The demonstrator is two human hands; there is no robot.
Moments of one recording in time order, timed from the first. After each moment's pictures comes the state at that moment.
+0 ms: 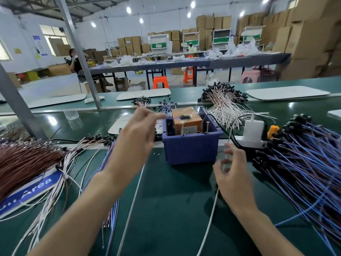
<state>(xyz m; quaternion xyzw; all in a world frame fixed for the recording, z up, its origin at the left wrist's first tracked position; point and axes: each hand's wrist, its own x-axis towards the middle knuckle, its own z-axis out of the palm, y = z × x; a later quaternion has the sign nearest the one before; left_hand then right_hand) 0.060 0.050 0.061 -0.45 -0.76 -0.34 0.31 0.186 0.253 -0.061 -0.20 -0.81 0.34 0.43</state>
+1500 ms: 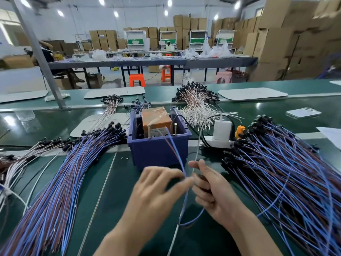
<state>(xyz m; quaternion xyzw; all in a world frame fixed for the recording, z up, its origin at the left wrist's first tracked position) 0.131 0.106 -0.034 -0.60 -0.66 -0.29 0.36 0.223 0.270 -0.040 -0.13 -0.46 0.87 0.13</state>
